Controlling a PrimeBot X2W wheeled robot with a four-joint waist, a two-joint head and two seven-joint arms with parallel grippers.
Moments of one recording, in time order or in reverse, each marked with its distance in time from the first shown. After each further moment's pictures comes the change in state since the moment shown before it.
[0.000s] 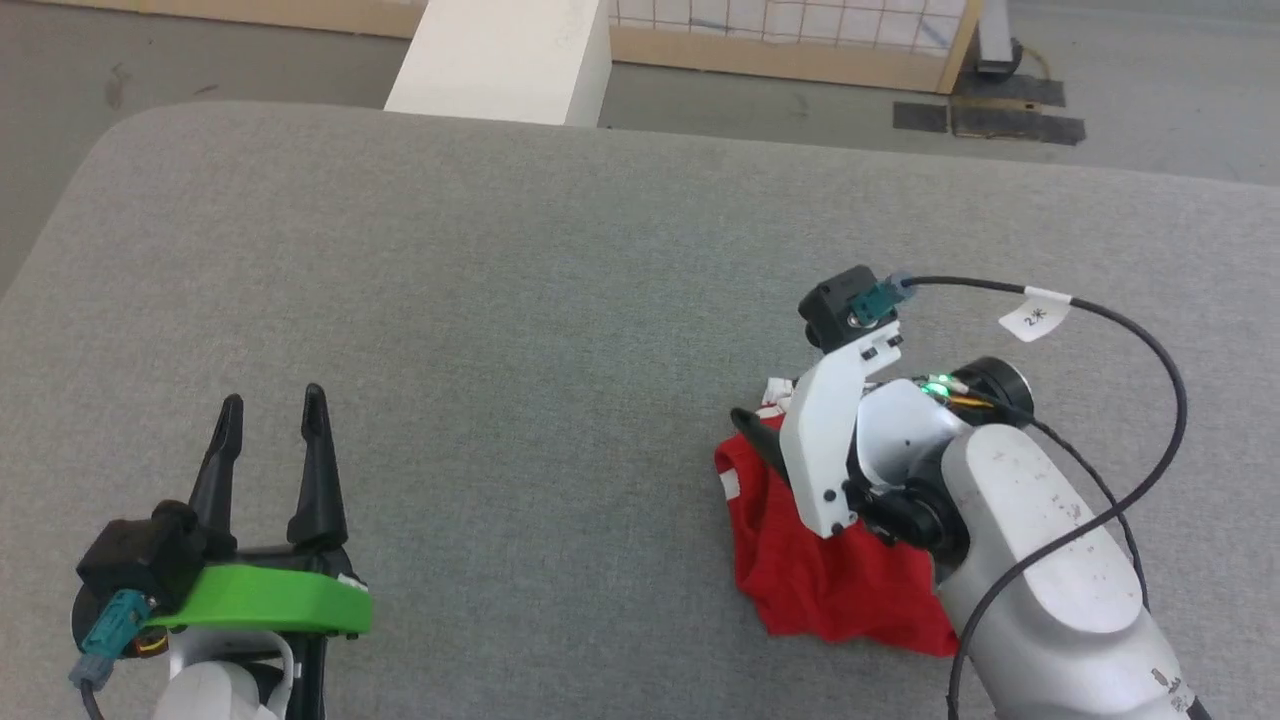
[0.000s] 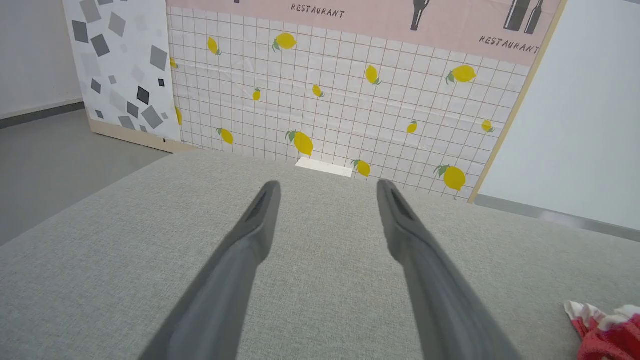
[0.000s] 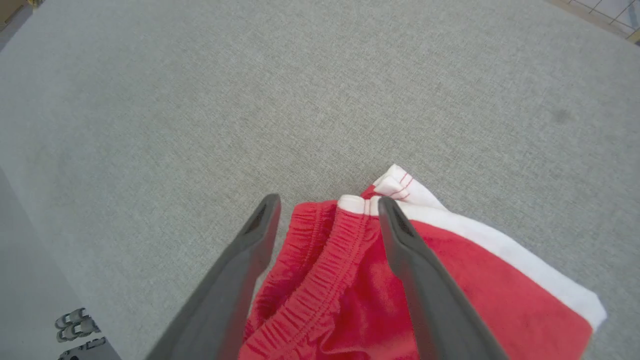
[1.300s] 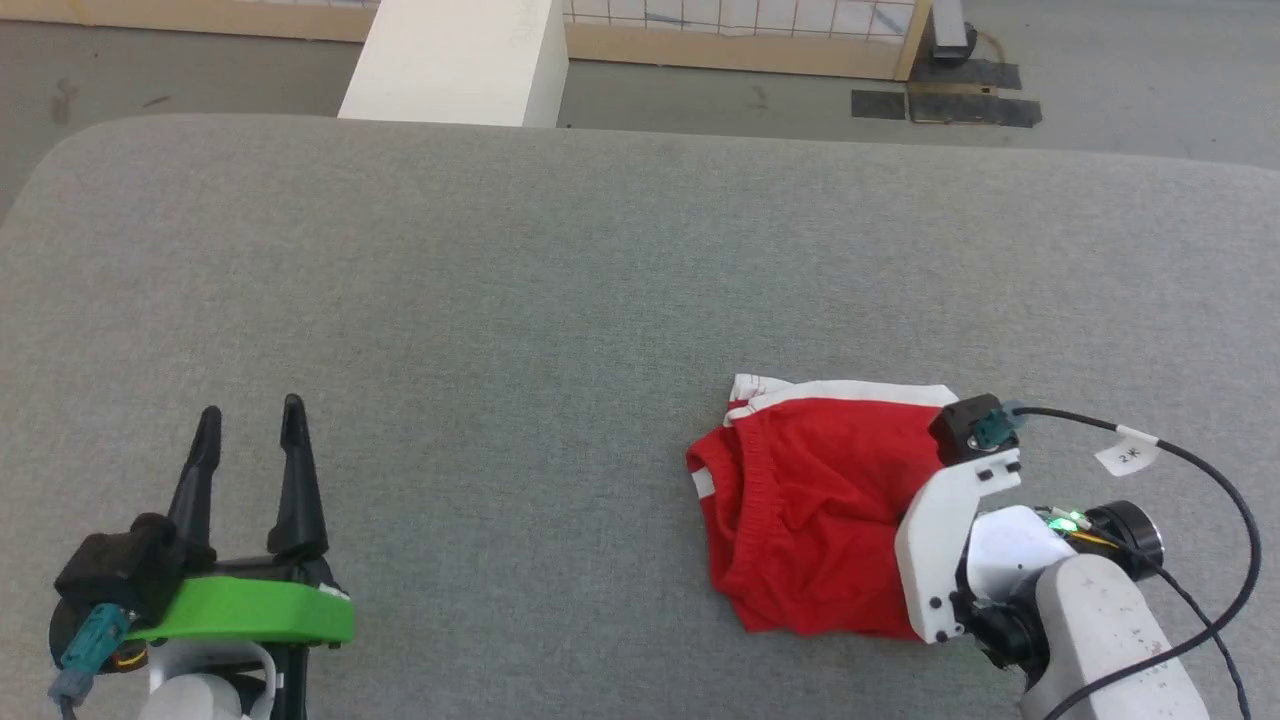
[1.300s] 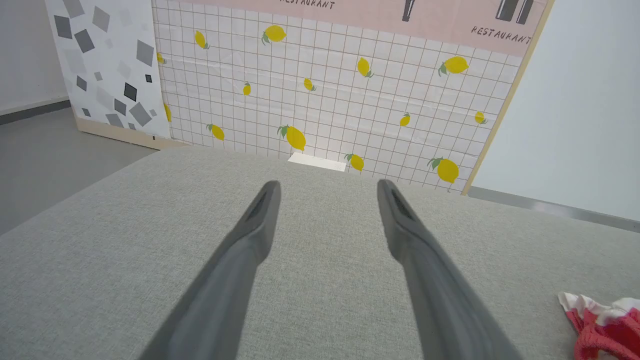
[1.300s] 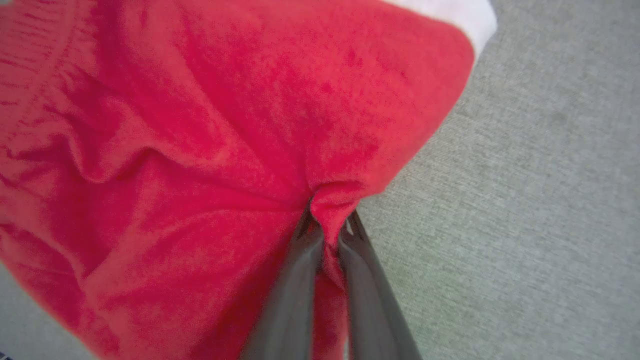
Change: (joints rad) left arm 0.024 0.004 0.025 -0.014 0.004 0.000 0.000; right arm 0.272 0.002 -0.264 -0.075 -0.258 0.000 0.015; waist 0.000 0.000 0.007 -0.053
